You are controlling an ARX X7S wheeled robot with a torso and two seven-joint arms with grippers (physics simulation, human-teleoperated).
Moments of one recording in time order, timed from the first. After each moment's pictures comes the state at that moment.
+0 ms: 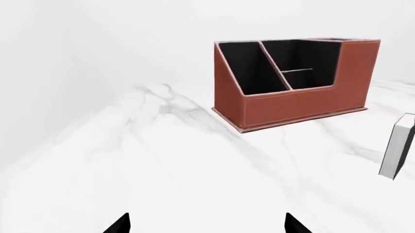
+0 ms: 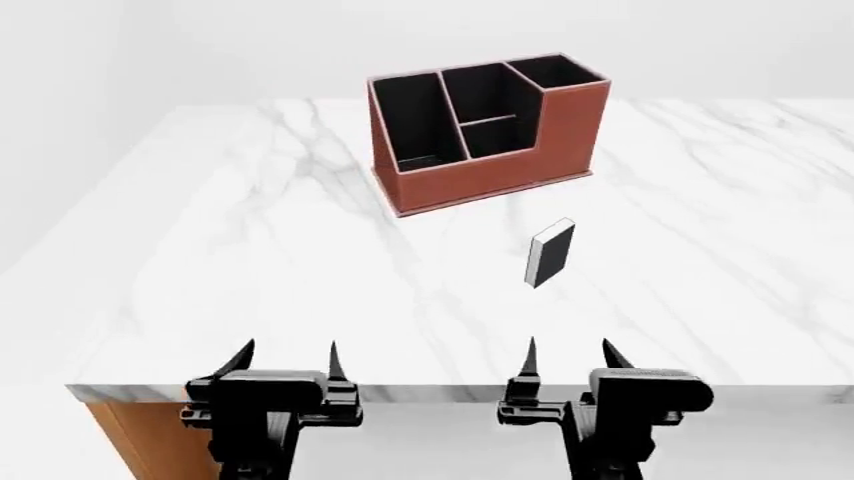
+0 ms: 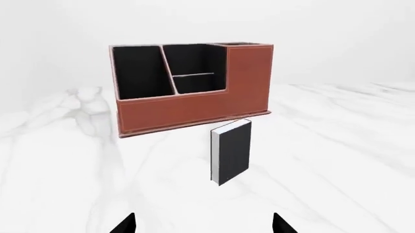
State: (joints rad) left arm -0.04 -0.13 0.15 0.15 -0.13 -0.20 -0.16; right arm 0.05 0.13 -0.13 -0.15 0.15 0.19 0.17
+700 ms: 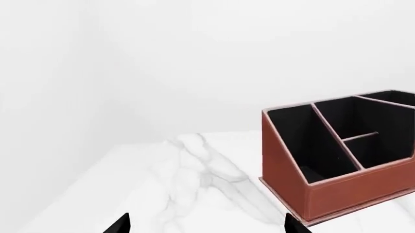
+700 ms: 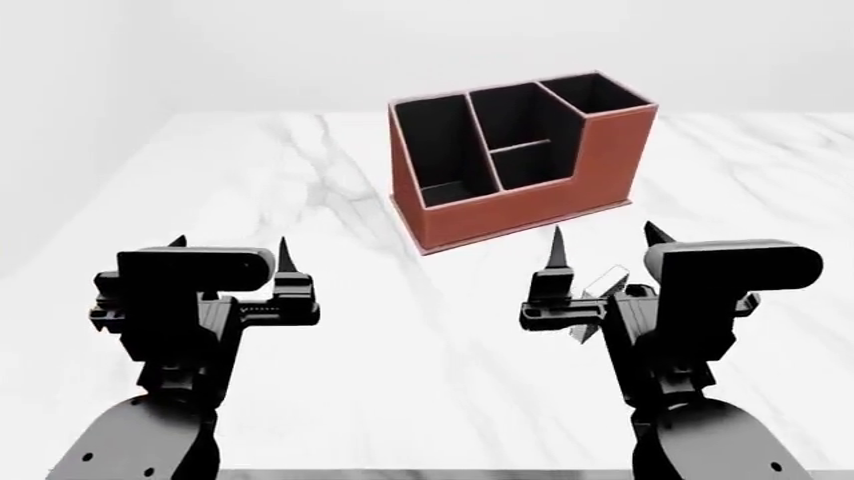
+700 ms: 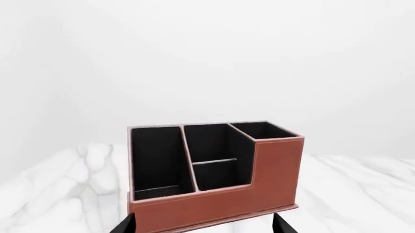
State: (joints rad) left arm -0.35 -0.22 0.05 0.67 -0.26 -0.95 -0.26; right arm 0.35 0.24 -0.06 -0.73 0.34 0.92 0.26
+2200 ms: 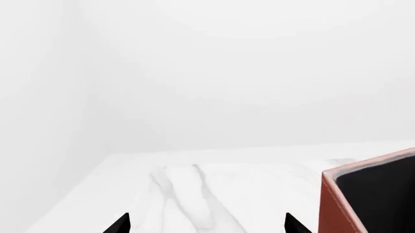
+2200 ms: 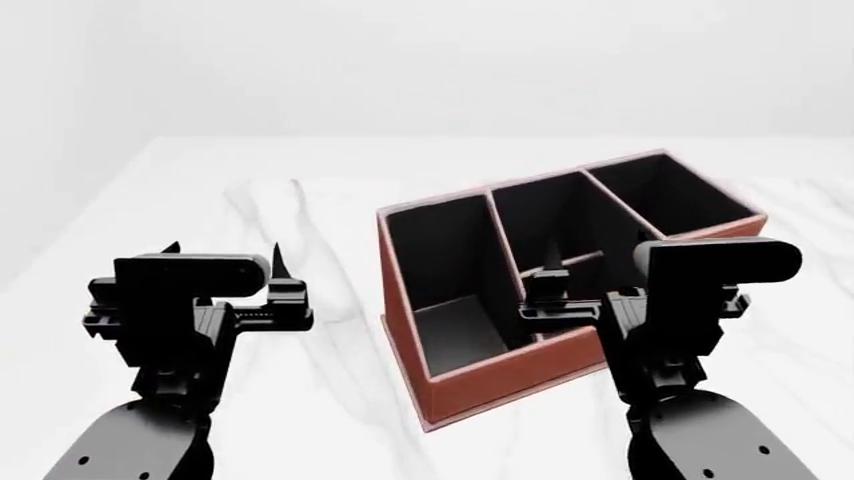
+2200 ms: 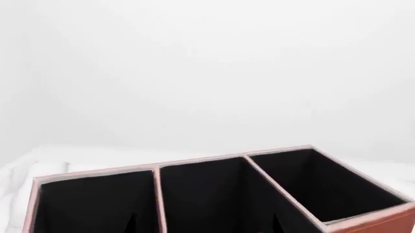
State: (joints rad) left arm -0.33 -0.26 0.05 0.65 -0.28 -0.92 -0.28; right arm 0.38 0.26 -0.08 -0.69 0.39 0.97 0.31
